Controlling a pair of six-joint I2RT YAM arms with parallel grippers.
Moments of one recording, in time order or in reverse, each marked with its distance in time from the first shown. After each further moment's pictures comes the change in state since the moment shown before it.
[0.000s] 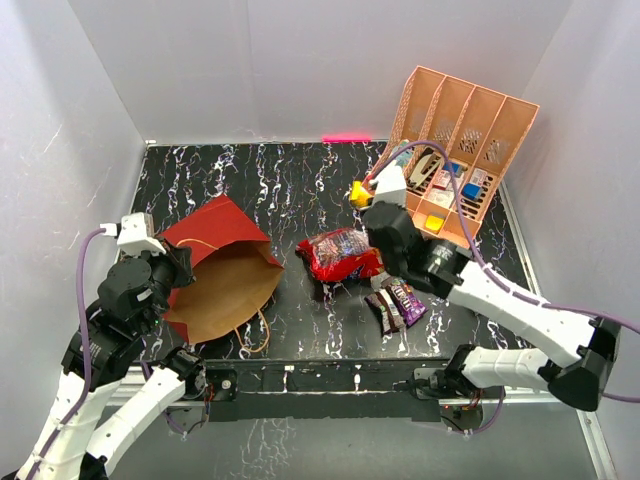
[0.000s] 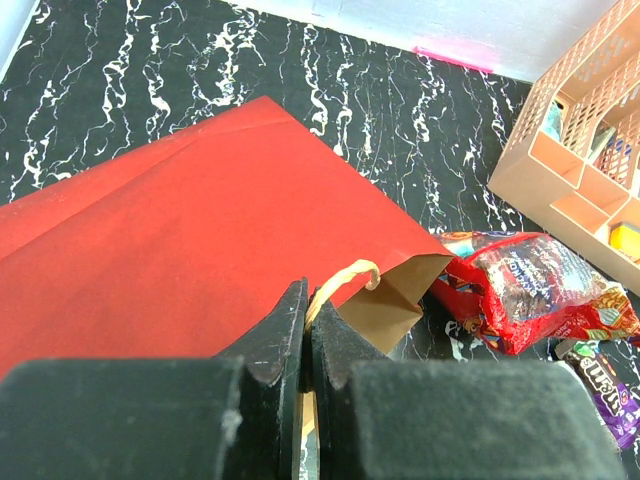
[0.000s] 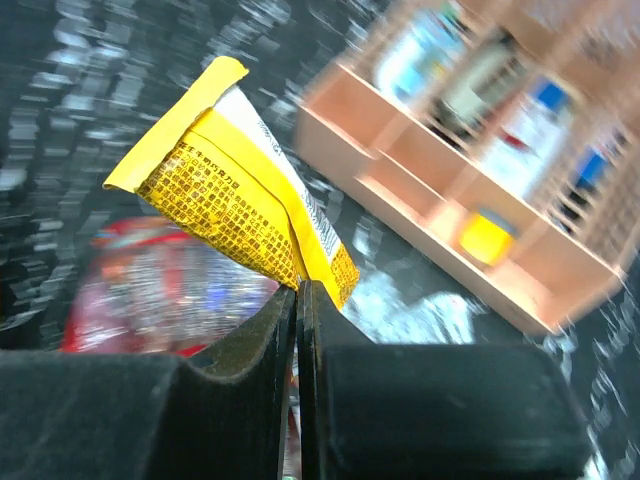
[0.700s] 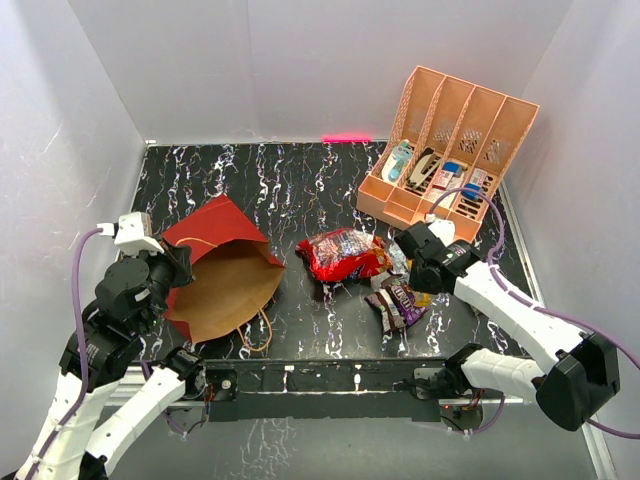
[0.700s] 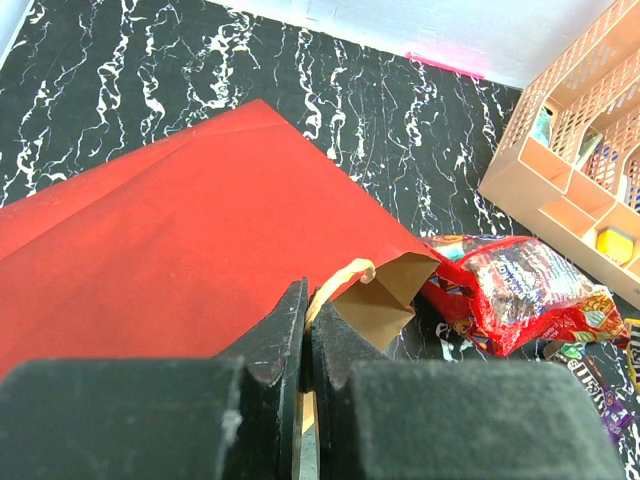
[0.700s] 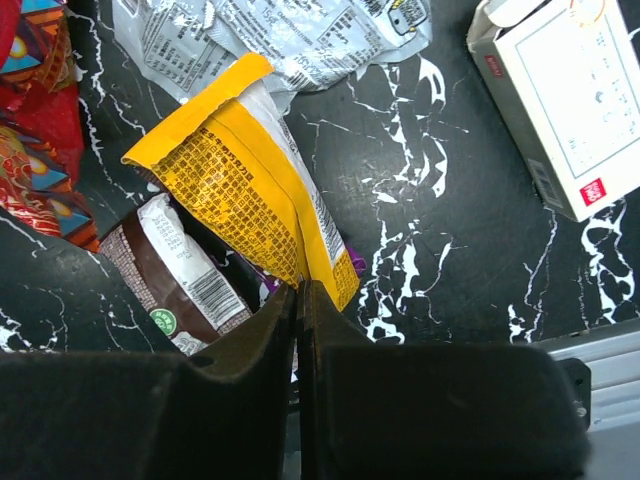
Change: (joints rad) left arm 0.000 0.003 0.017 -0.005 0.005 -0.015; right arm -0.410 -0.026 -0.236 -0.571 -0.330 0.513
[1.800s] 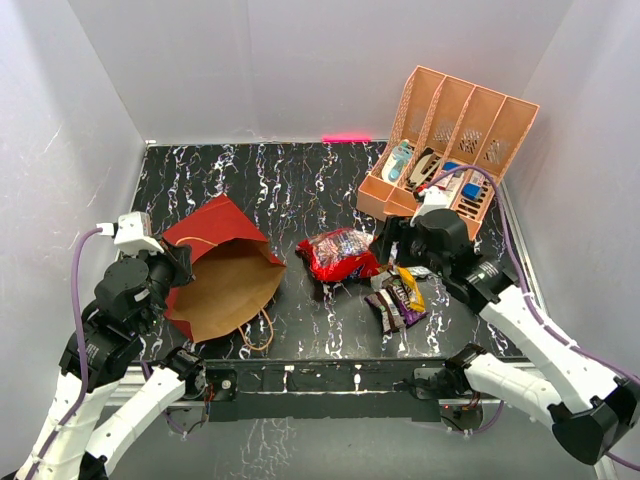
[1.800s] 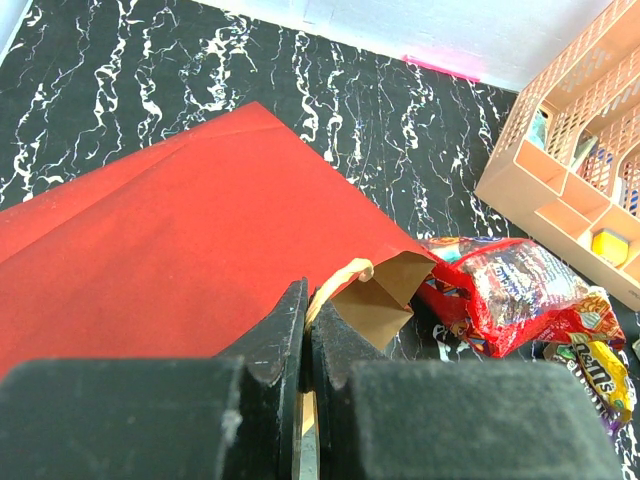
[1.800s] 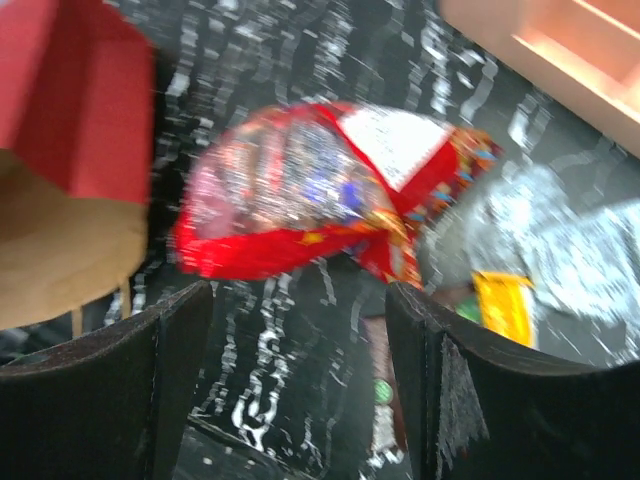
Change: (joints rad) left arm 0.000 0.000 0.000 0.008 0.003 -0.002; right arm 0.000 -0.192 0.013 0.436 -0.322 -0.247
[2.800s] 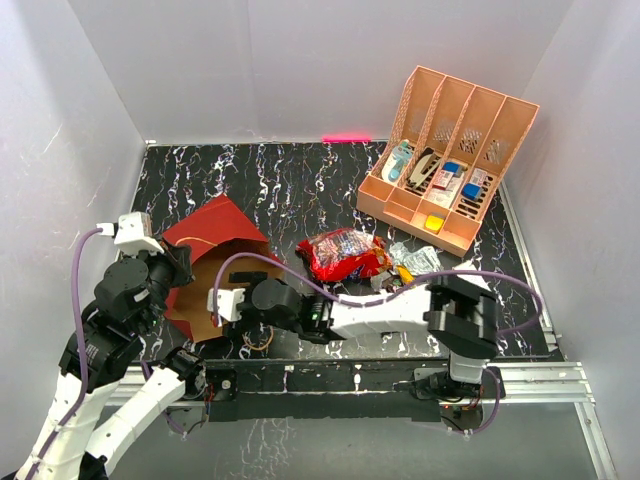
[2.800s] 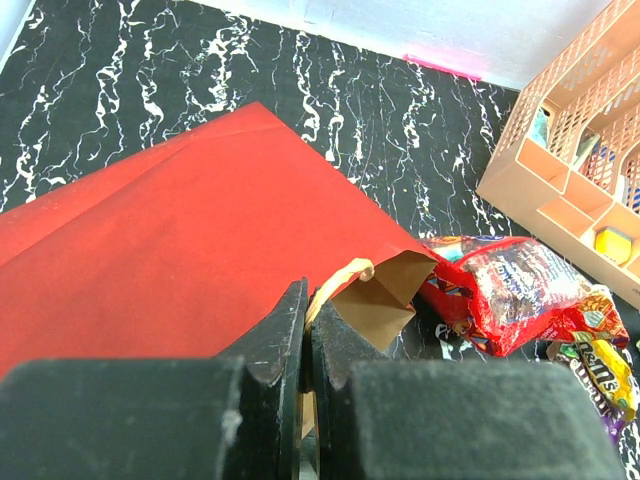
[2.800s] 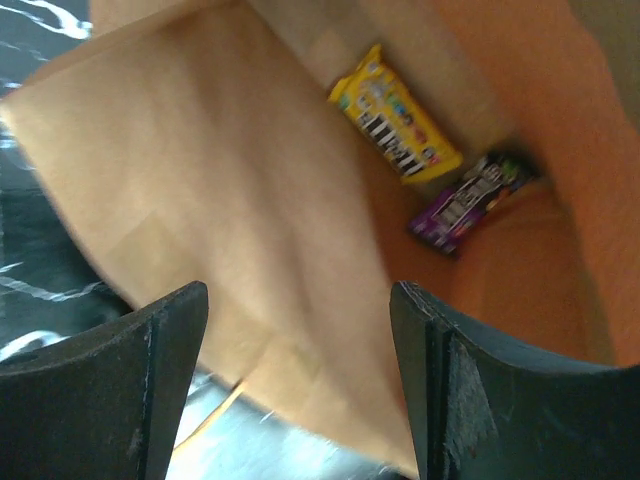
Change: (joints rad) left arm 0.000 -0.001 0.000 -0.001 0.001 0.008; right arm 0.781 0.830 0.243 0.808 0.092 -0.945
